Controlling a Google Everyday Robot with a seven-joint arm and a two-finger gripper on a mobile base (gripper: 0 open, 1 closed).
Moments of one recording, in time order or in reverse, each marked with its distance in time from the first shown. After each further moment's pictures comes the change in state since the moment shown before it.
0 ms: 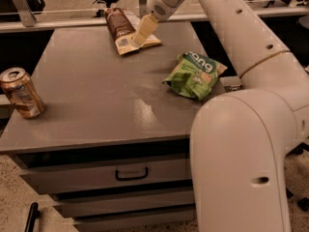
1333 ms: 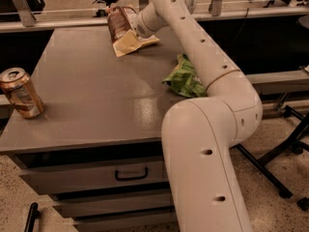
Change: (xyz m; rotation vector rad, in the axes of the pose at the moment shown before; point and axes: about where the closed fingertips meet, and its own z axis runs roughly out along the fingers) arm 0.000 -0.026 0.131 0.029 -0.116 0.283
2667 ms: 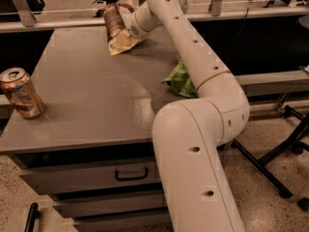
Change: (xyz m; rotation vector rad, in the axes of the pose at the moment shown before) arm -0.010 0.023 0.010 -0.086 -0.005 -0.038
